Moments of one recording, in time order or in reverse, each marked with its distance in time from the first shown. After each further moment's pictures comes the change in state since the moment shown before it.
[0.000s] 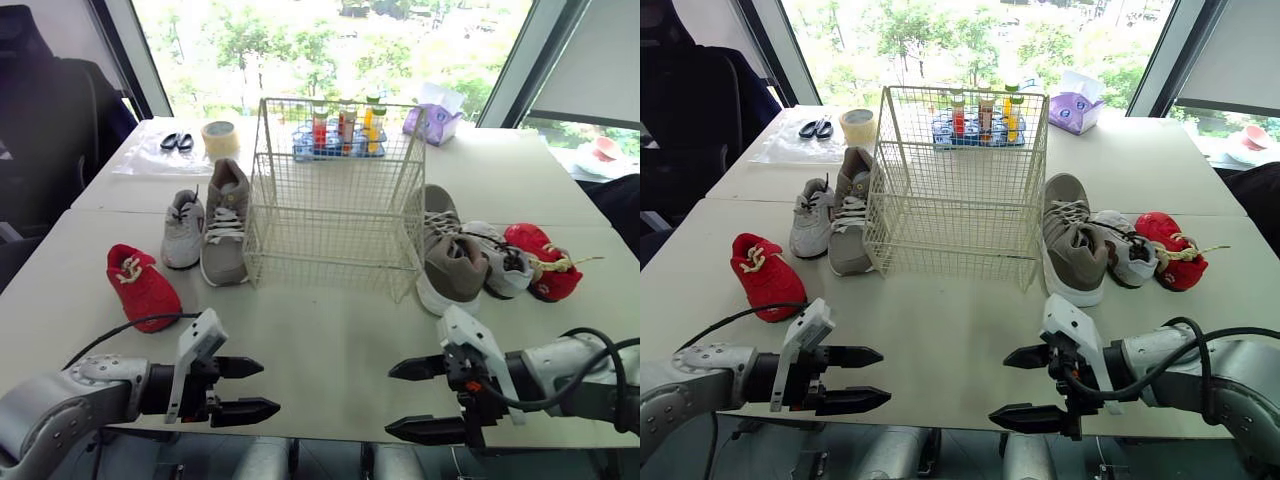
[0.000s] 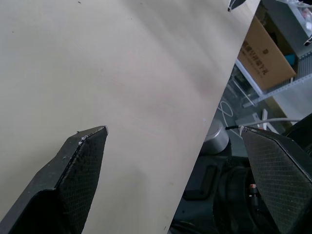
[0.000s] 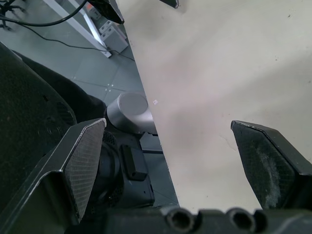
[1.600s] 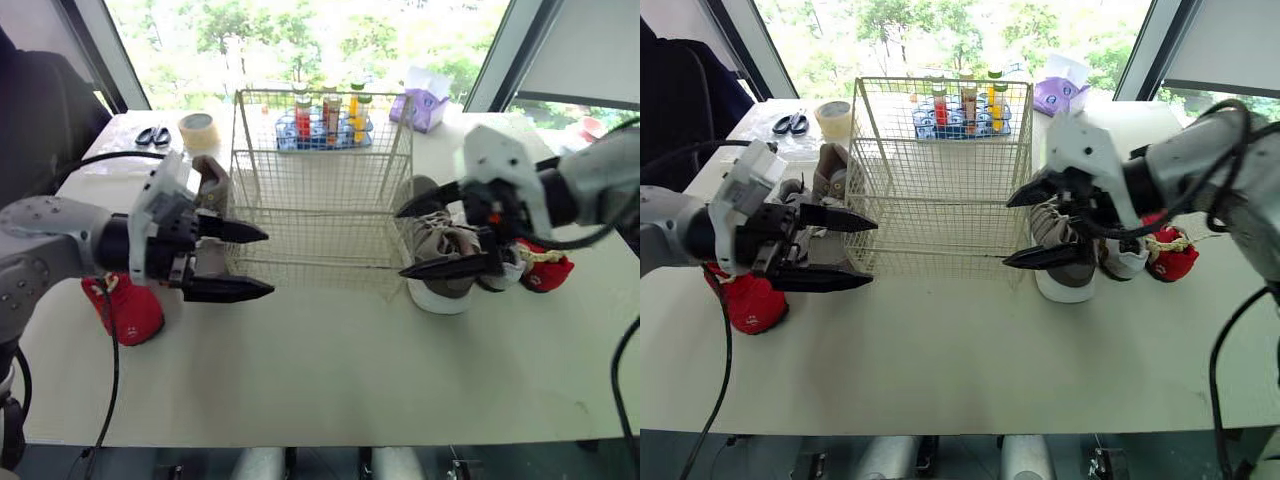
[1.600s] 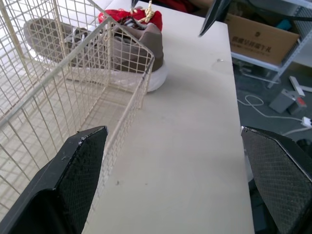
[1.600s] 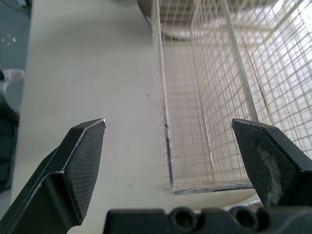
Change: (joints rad) left arm -0.724 0.148 0.040 0.192 -0.043 0.002 -0.255; right arm -1.055 -0.069 0.442 0.441 -0.501 -0.152 0.479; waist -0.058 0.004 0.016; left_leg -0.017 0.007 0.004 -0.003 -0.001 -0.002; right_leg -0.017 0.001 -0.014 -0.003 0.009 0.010
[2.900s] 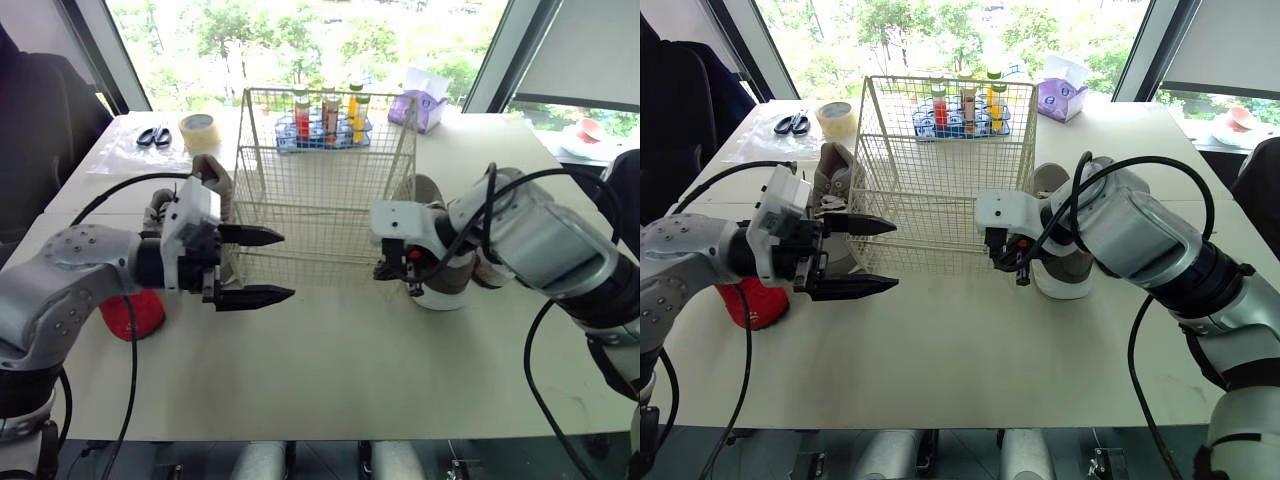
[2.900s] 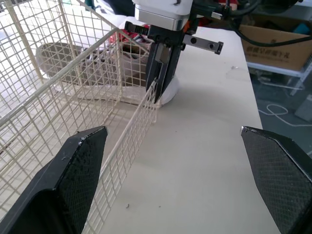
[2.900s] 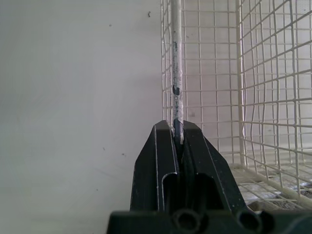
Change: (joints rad) left arm 0.106 -0.165 -0.045 -0.053 0.139 -0.169 0.071; right arm -0.005 0.240 0.260 -0.050 -0.486 0.243 0.024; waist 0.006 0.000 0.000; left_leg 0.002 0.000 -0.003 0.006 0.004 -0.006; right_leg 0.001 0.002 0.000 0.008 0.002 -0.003
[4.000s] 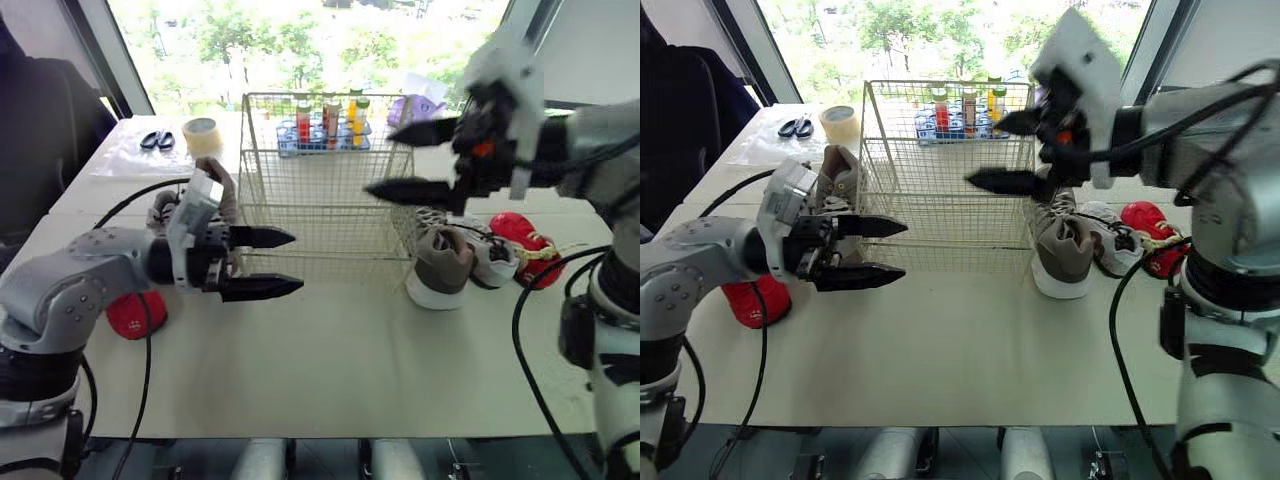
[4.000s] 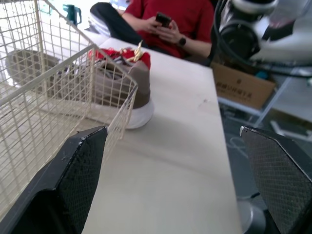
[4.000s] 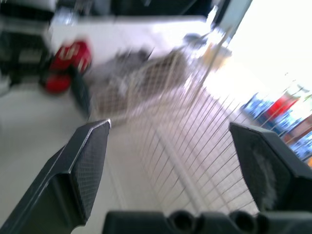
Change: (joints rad) left arm -0.072 -0.117 0.009 0.095 -0.169 0.154 0.042; right arm -0.015 0.206 -0.831 -0.139 0.228 0.291 -0.276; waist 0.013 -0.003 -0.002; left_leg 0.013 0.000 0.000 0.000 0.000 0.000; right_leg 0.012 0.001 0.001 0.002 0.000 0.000
